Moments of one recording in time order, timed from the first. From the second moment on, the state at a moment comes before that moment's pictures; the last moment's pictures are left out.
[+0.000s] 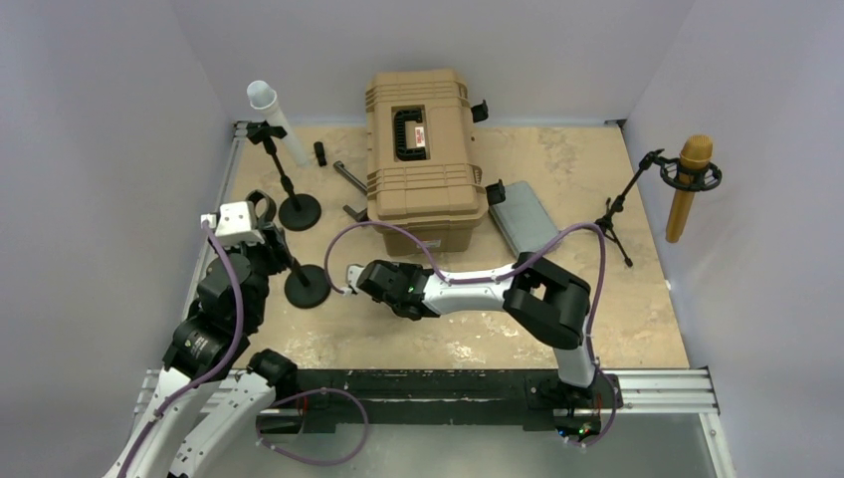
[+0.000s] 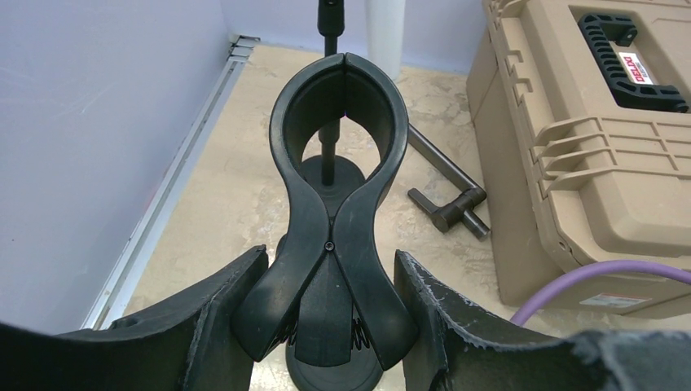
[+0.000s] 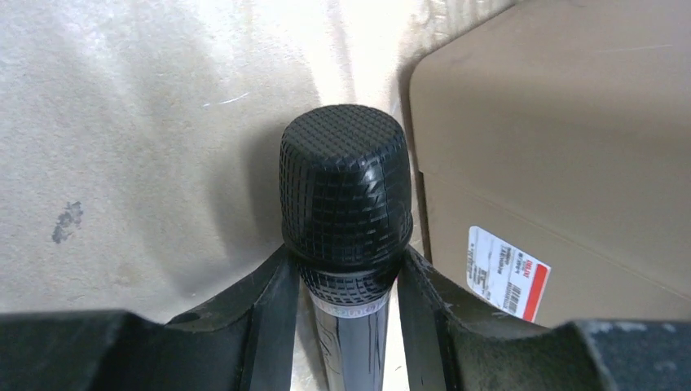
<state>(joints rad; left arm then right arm) -0.48 0.46 0.79 -0.53 -0.63 -0.17 1.18 1.95 1.22 -0.27 0.60 -0.47</state>
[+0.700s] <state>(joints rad) -0.47 0.39 0.79 -0.54 -0.46 -0.11 1.18 1.97 1.25 -0.25 0.53 -0.46</state>
